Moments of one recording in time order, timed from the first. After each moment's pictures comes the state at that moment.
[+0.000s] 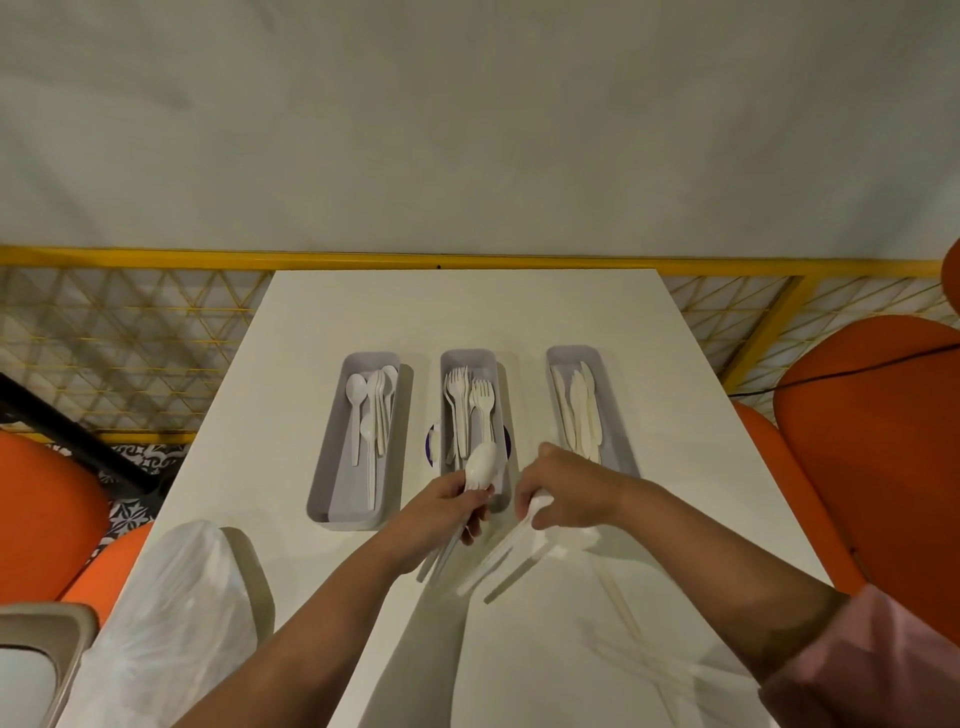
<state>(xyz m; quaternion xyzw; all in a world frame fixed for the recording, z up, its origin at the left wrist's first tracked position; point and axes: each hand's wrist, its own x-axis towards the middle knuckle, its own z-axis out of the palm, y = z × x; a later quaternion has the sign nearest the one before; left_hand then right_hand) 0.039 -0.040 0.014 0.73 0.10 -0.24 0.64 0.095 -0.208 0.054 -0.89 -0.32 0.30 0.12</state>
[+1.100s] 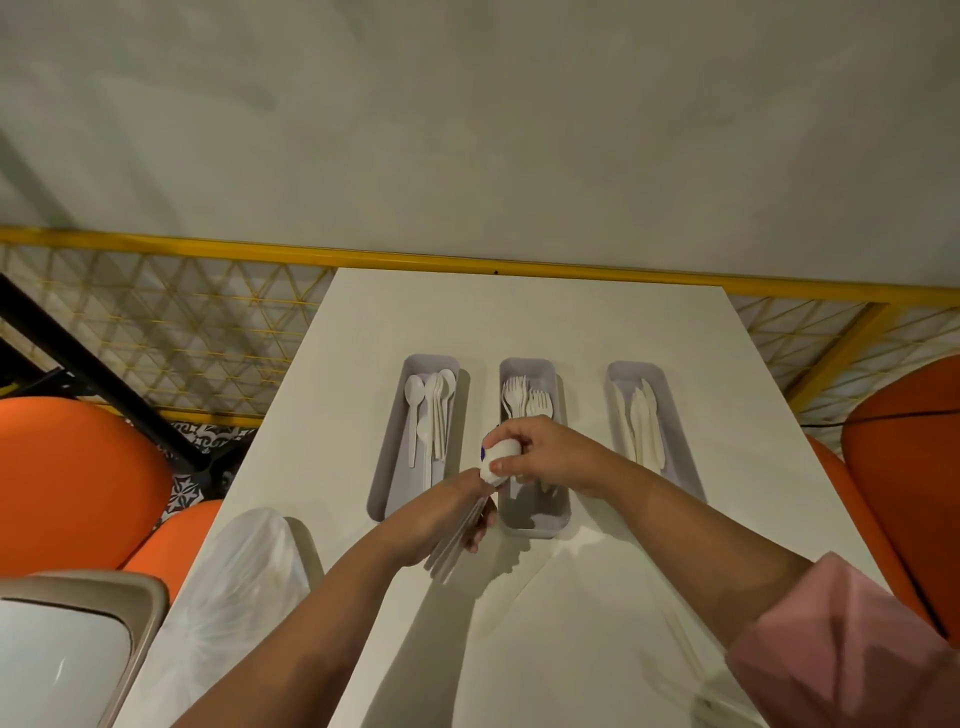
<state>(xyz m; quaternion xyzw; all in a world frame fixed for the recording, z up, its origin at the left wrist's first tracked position) 0.040 0.022 0.020 0.70 0.08 -0.28 0.66 0.125 -0.121 0.049 -0.84 -0.20 0.32 0.39</state>
